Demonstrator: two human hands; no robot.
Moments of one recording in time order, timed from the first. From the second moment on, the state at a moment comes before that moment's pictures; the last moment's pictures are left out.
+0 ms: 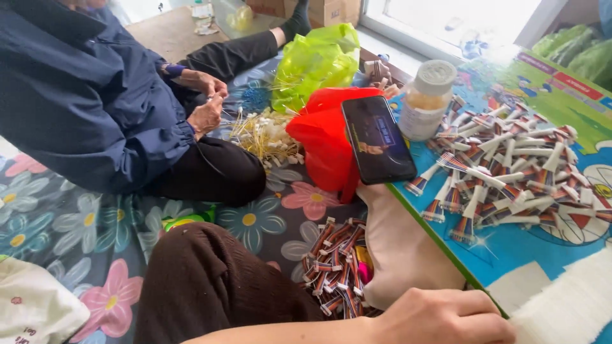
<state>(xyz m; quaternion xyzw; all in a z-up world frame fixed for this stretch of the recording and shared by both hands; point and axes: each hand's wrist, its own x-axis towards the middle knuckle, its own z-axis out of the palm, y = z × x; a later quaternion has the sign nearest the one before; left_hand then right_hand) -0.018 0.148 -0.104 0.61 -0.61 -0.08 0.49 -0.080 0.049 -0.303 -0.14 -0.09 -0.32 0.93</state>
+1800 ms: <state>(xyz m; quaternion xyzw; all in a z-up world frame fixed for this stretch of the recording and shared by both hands) -0.033 0.189 -0.153 0.43 -0.76 -0.12 0.47 -0.168 0.061 -0.138 -0.31 0.05 -0.35 0.88</state>
